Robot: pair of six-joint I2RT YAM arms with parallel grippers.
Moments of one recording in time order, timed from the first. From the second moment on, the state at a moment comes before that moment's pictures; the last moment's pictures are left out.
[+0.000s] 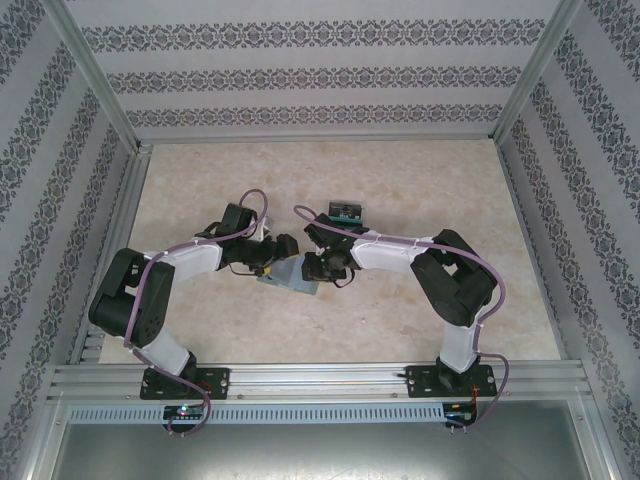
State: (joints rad) left arm -0.33 1.62 0.80 -0.14 0.66 -0.75; right arm 0.77 1.87 1.12 -0.41 -0.22 0.73
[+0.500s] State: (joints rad) left arm -0.33 1.62 0.79 -0.05 0.70 -0.82; right arm 0.77 1.87 1.12 -0.41 -0.22 0.73
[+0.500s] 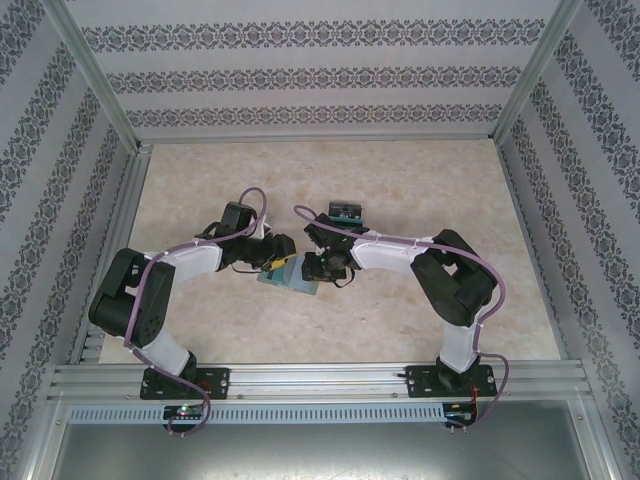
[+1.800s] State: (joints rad) left arm -0.27 1.62 0.75 -0.11 0.60 -0.76; right arm 0.80 1.92 1.27 -0.44 -0.25 0.70
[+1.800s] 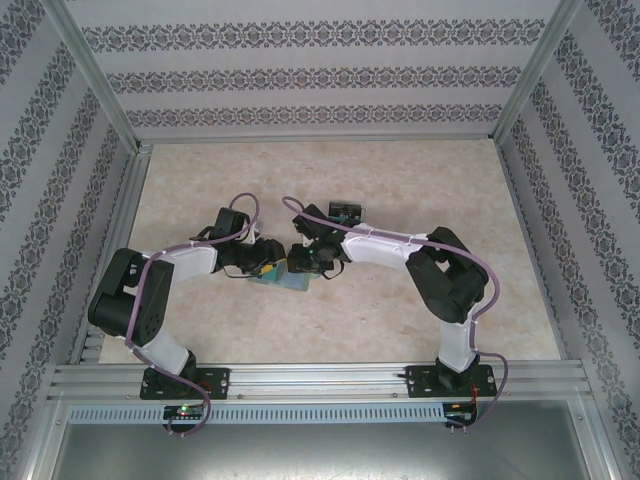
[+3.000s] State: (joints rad) left arm -0.21 1.60 0.72 -0.17 0.55 -0.73; right arm 0.82 1.94 1.37 -0.47 -0.26 0.68
